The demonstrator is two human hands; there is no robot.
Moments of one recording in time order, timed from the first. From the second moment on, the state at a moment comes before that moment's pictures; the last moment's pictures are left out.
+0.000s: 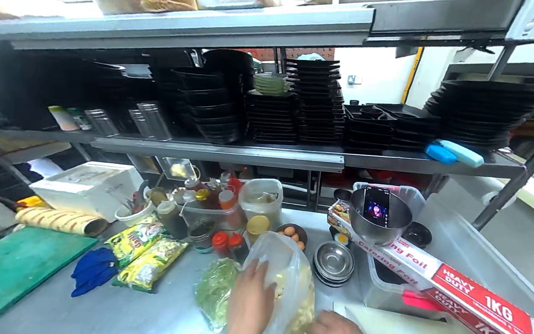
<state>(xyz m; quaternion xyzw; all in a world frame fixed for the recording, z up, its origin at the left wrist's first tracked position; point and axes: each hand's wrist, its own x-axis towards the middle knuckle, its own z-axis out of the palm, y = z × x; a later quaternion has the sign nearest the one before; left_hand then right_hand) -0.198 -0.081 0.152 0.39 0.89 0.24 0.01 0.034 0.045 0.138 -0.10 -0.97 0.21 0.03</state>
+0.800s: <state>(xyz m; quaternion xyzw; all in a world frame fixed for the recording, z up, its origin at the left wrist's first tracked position) -0.256 -0.025 0.054 -0.05 0.53 0.74 0.40 -0.040 0.126 0.058 -0.31 -0.94 0.06 -0.07</state>
